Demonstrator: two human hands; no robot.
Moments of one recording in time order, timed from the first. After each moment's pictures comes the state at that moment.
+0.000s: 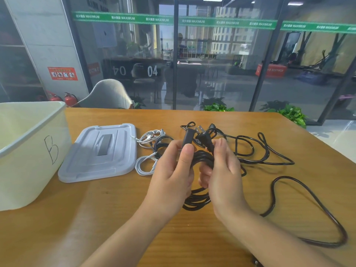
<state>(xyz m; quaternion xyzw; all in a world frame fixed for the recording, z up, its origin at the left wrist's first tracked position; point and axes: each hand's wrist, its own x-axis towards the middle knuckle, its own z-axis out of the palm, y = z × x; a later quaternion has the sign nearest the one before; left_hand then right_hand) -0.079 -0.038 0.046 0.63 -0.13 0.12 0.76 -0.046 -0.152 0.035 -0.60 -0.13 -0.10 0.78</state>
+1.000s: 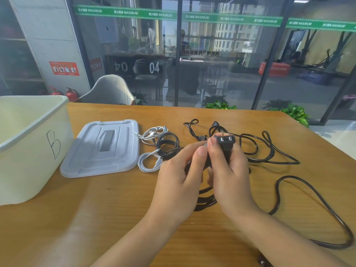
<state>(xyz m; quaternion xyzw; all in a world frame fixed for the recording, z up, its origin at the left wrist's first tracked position) -0.082 -0.042 0.039 0.76 -0.13 0.24 0.59 -0.050 -0.156 0.044 -0.66 -0.20 -0.16 0.71</state>
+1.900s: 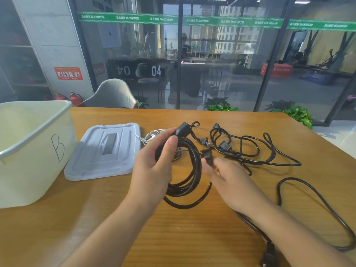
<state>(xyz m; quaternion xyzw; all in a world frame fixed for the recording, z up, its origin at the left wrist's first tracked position) -0.069 -0.002 0.043 0.66 -0.08 0.22 0.72 -0.029 -0.194 0.032 -0.91 -0.23 -0.06 0.35</state>
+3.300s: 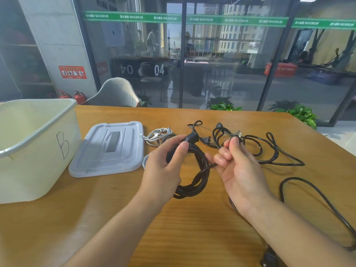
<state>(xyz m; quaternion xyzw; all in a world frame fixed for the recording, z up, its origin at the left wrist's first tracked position) -0.062 -0.007 0.034 0.72 -0.05 0.20 0.67 -0.034 -0.175 0.049 -0.44 -0.06 0.02 0.90</state>
